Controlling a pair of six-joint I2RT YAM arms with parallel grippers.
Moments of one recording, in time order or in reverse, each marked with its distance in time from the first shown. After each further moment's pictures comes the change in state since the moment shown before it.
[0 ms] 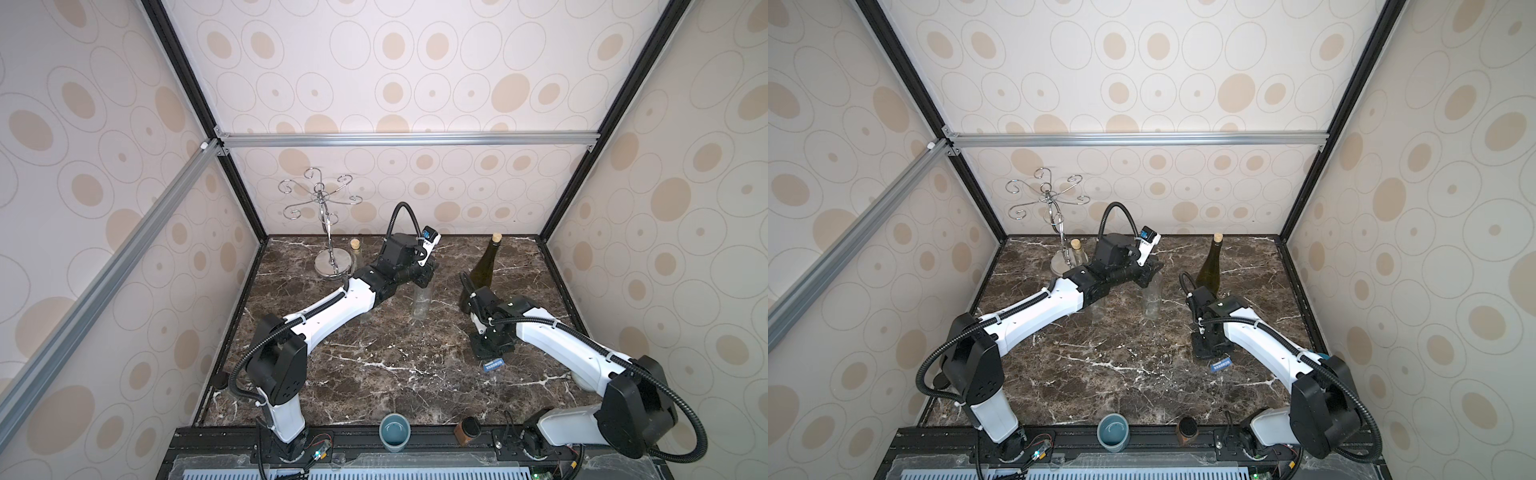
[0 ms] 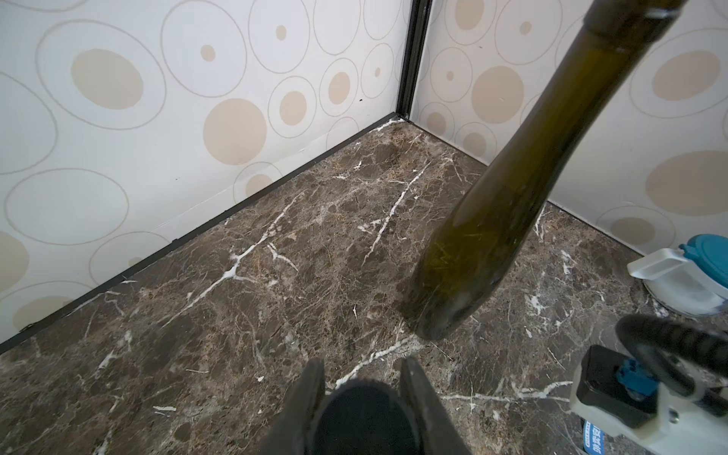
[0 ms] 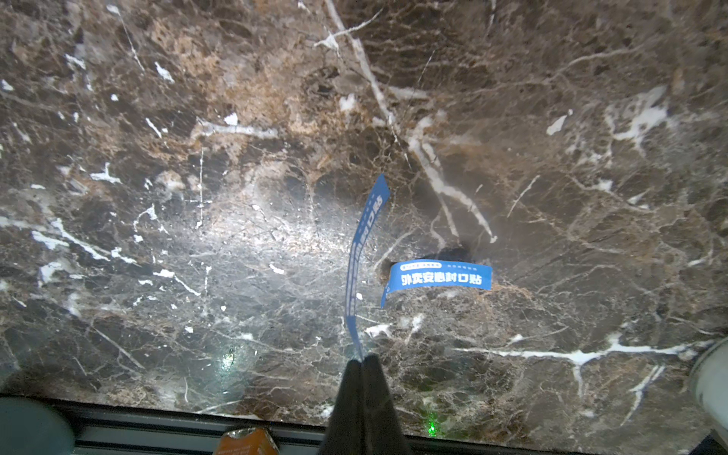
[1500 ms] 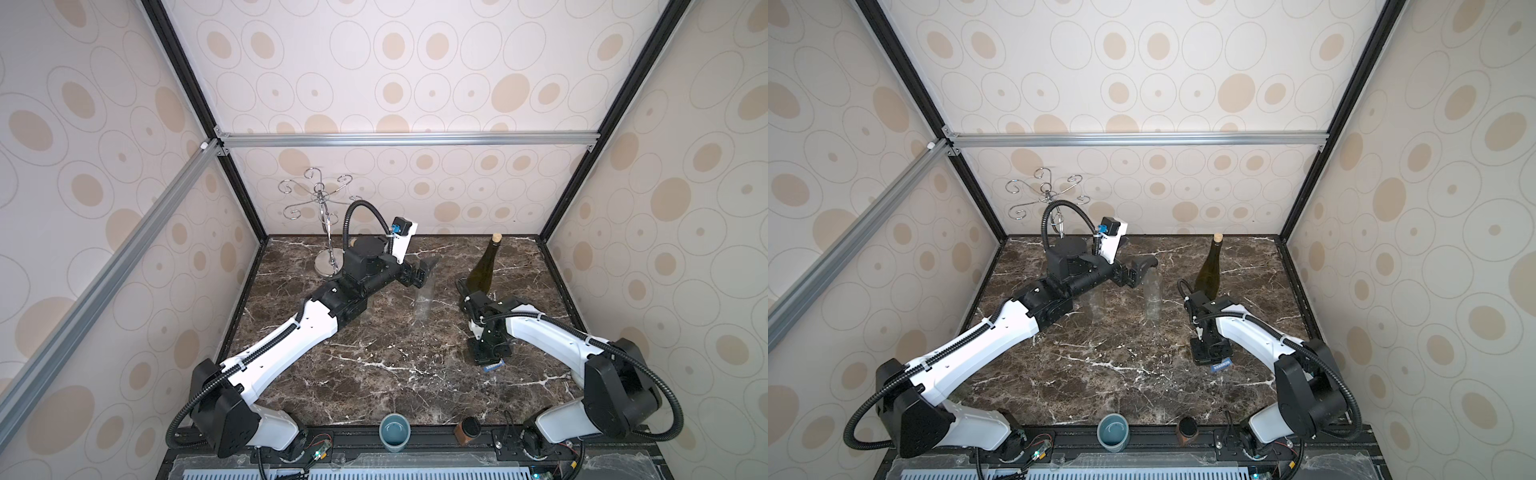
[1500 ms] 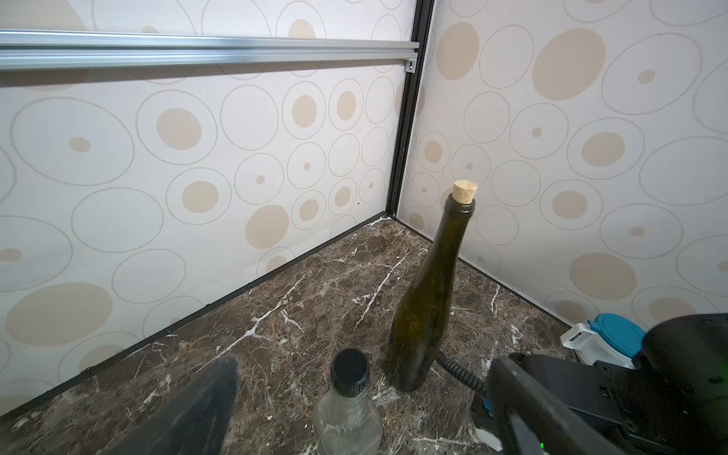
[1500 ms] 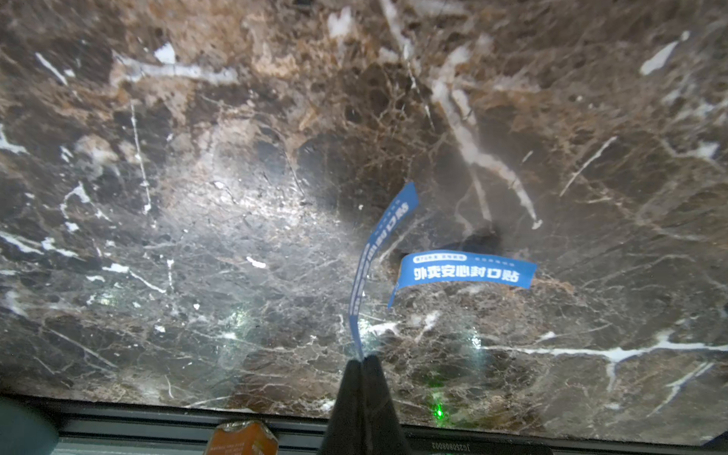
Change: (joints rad) left arm 0.004 -0.367 -0.214 0.130 -0.022 -0.069; right arm -0.013 0.121 -0.024 0.002 -0.056 -0.003
